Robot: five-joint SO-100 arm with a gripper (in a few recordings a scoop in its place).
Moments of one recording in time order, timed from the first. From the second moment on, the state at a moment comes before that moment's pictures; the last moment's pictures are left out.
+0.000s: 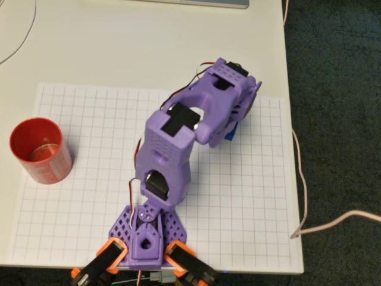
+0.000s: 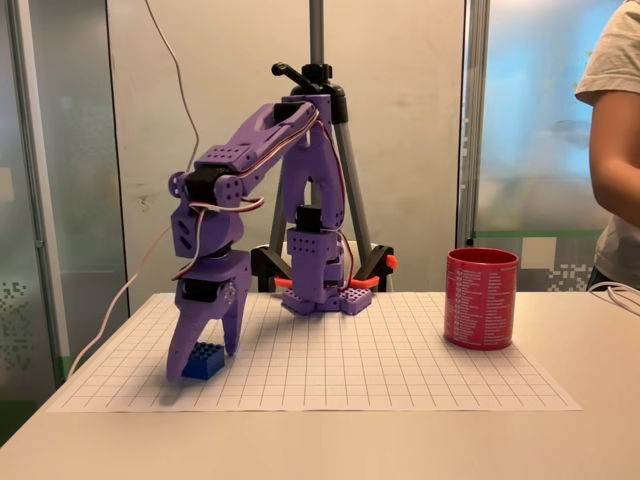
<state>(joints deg) 33.2 84.7 113.4 66.8 -17.3</state>
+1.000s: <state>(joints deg) 36.0 90.0 102.4 62.0 -5.7</state>
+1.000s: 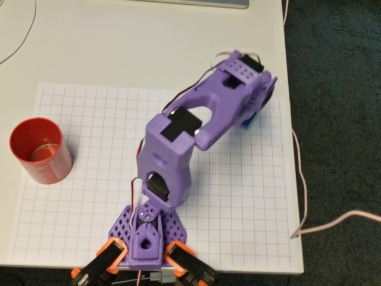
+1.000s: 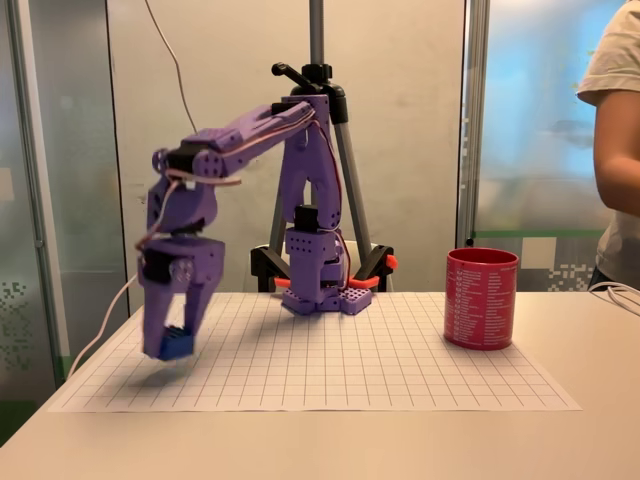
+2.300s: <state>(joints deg) -58.4 124.5 104.8 81.8 12.2</state>
